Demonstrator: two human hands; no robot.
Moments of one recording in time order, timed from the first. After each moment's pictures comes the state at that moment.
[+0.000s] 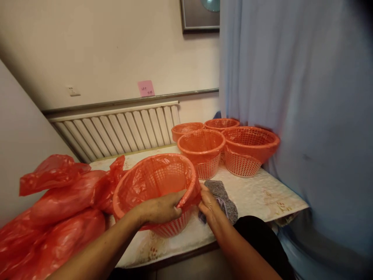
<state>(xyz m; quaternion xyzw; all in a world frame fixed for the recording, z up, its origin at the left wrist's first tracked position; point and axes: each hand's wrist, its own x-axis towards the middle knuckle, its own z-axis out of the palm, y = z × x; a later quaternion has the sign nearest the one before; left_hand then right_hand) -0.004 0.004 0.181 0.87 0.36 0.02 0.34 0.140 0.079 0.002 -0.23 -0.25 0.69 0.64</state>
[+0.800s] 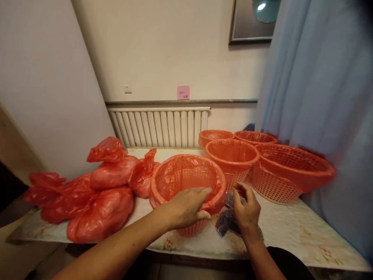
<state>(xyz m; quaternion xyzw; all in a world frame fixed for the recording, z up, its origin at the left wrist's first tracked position) -0.029 -0.033 0.175 0.88 0.44 0.11 0.10 0.179 0.036 0.047 -0.50 -0.55 0.07 0.66</state>
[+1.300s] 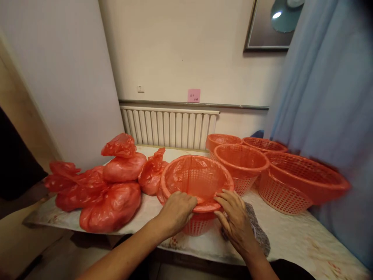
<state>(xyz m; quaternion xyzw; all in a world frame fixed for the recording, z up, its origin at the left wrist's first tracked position) -0.078 -0.049 0.133 0.84 0.52 0.08 -0.11 0.145 -0.003 0.068 -0.32 -0.83 -0.08 0.45</state>
